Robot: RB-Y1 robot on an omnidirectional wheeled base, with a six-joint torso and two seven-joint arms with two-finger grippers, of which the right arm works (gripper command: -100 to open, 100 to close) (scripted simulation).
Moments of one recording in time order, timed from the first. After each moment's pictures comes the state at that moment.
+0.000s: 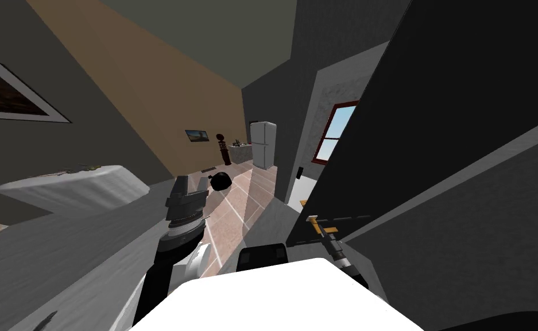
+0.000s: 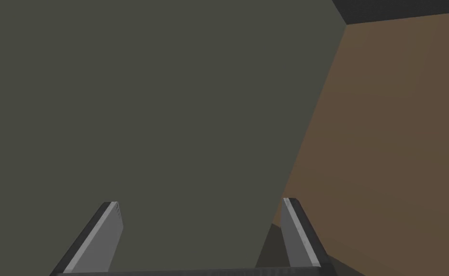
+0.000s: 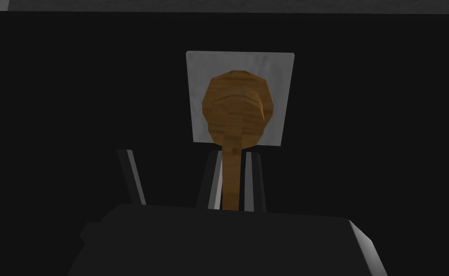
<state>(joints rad) 0.29 -0.47 0.06 -0.60 -0.06 -1.27 -0.43</state>
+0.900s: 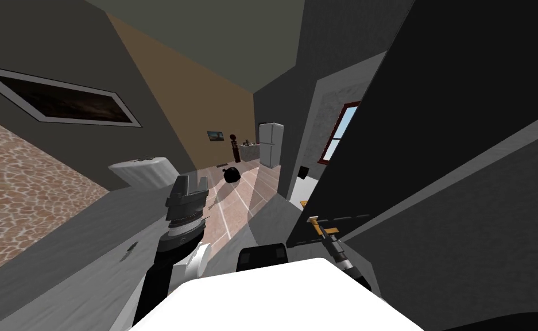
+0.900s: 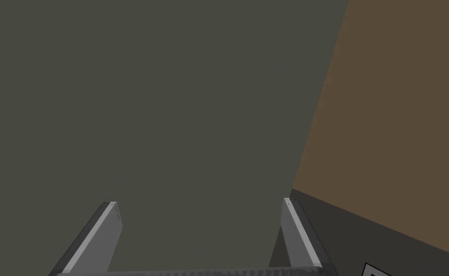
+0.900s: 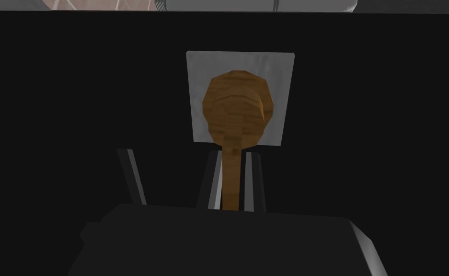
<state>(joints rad) 0.28 -0.48 0.06 -0.56 -0.05 -1.31 -0.45</state>
